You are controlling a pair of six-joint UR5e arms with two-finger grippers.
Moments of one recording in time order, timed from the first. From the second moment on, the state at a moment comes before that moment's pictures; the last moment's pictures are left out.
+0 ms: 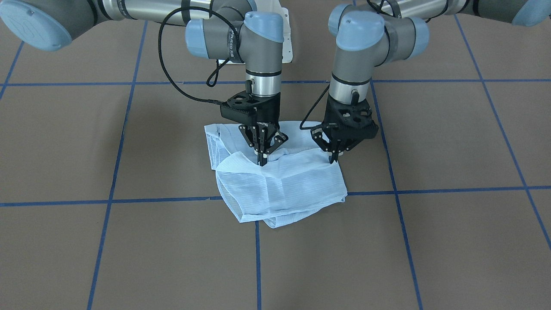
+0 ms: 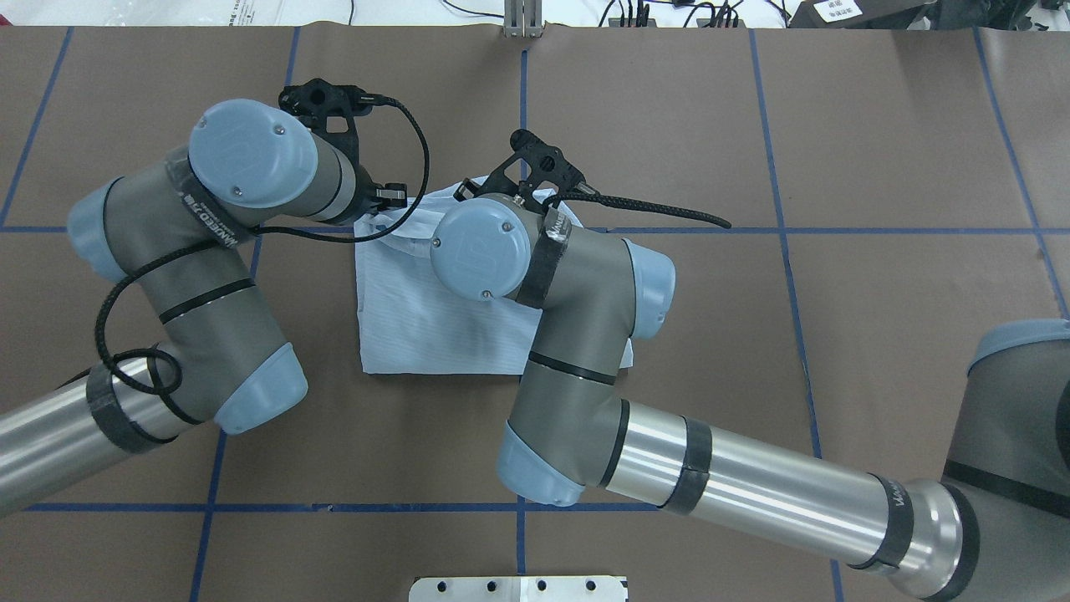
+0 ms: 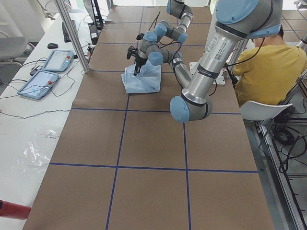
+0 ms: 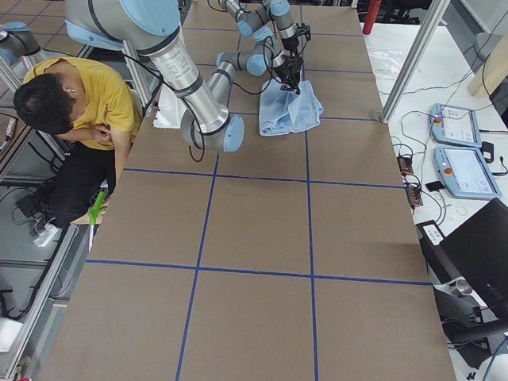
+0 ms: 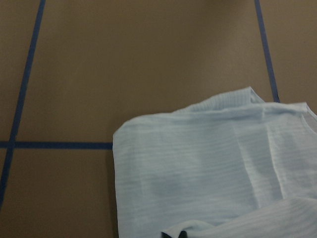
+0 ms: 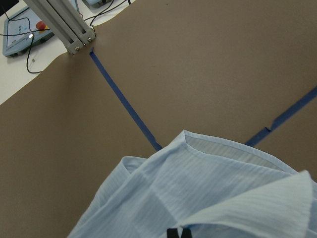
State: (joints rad) left arm -0.69 -2.17 -1.68 -1.75 -1.66 -1.11; right arm 0.46 -0.63 1.41 -1.48 1.29 1.91
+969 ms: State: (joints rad) left arm -0.74 -2.21 -1.39 -2.05 -1.64 -0.99; right arm 0.55 -0.51 1.10 -1.25 1.33 1.71
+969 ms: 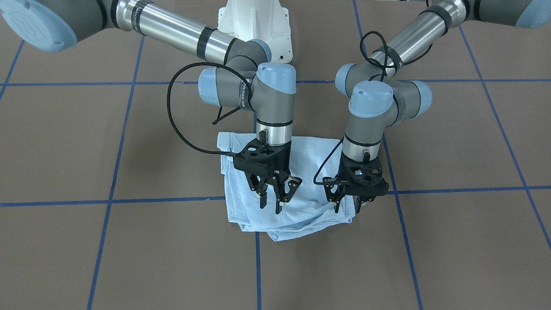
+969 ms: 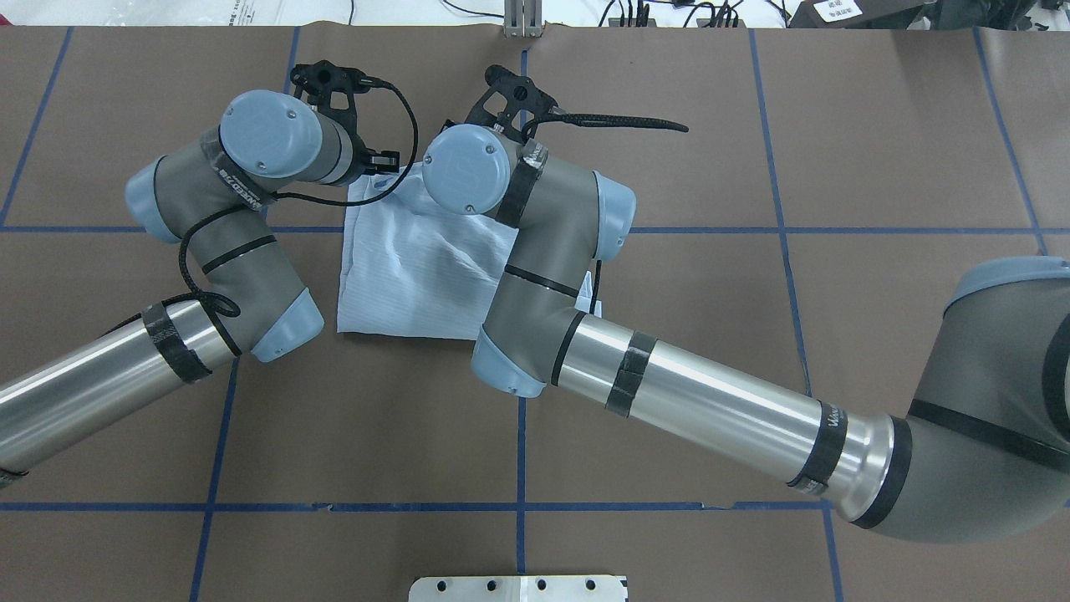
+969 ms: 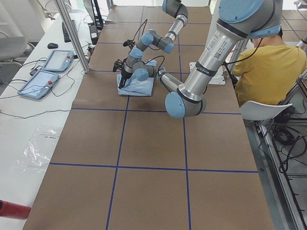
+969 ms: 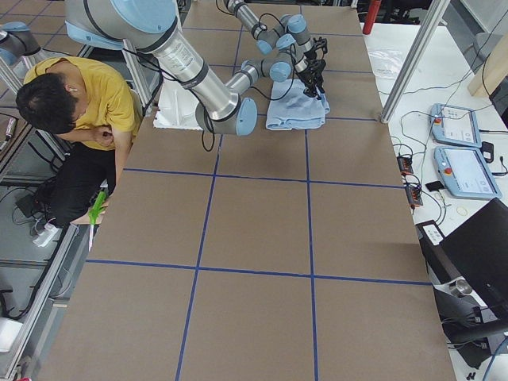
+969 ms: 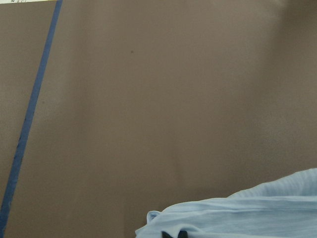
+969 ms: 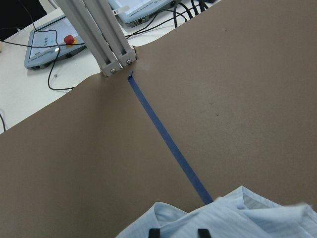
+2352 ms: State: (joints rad) left arm -0.77 -2.30 -1.15 -2.07 -1.67 -0.86; right arm 0.68 -0.64 1.24 -1.26 1.58 1.51
